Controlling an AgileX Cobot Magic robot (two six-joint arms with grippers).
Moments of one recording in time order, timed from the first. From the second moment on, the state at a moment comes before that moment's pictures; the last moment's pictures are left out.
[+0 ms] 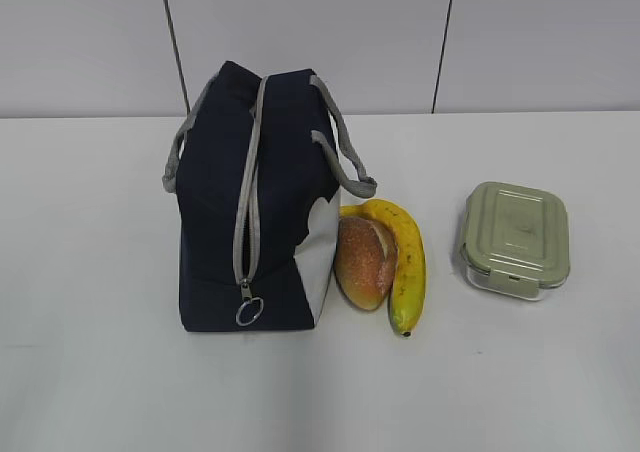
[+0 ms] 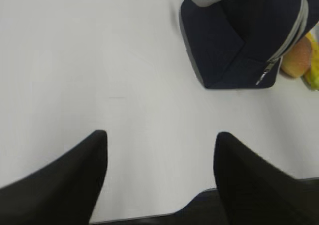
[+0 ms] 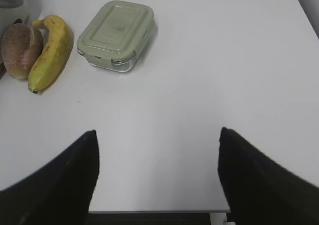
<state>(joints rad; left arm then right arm) 0.00 0.06 -0.53 -0.16 1.10 0.03 0.02 -0.02 -0.50 -0.05 1.14 0.04</state>
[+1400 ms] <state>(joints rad) -0.07 1.28 -1.30 -0.53 1.15 0.15 0.02 -0.02 -0.50 -0.05 1.14 0.04</state>
